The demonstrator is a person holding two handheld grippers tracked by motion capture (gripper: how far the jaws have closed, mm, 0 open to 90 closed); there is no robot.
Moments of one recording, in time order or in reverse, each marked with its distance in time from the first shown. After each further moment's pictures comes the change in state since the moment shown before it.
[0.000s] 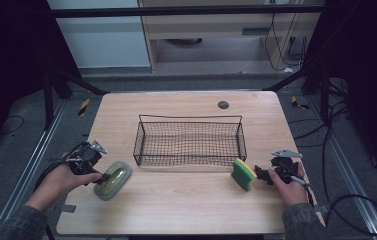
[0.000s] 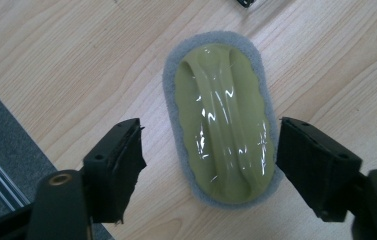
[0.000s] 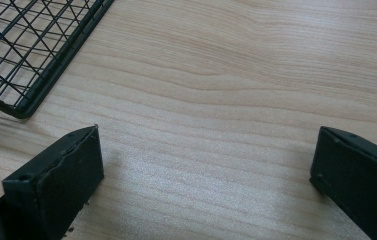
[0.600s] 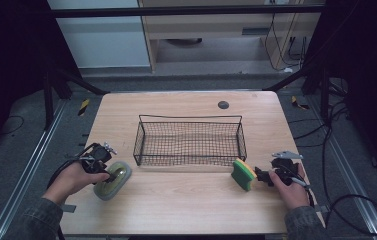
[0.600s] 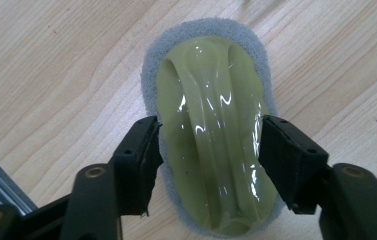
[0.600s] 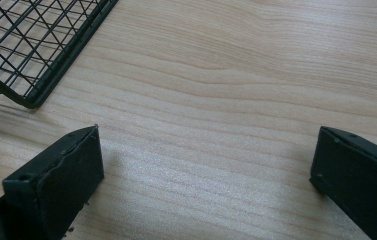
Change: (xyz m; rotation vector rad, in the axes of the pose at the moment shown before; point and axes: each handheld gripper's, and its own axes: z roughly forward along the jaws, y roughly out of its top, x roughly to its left) left arm 0.001 0.010 0.032 0.090 -0.044 -0.036; right arm 0.001 -0.003 -0.003 -0.001 0.012 -0.013
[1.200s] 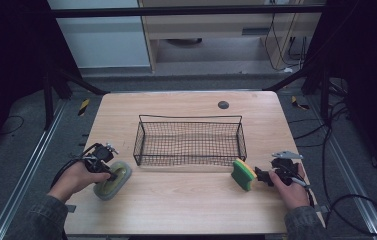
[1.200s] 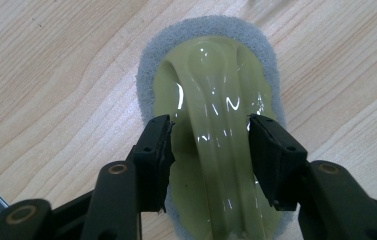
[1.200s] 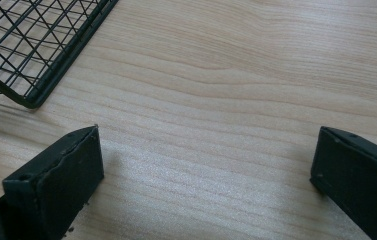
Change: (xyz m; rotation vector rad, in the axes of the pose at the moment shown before) left arm 0.004 0.004 0.012 0.020 -0.022 -0.021; right arm 0.000 0.000 0.000 0.001 0.001 0.001
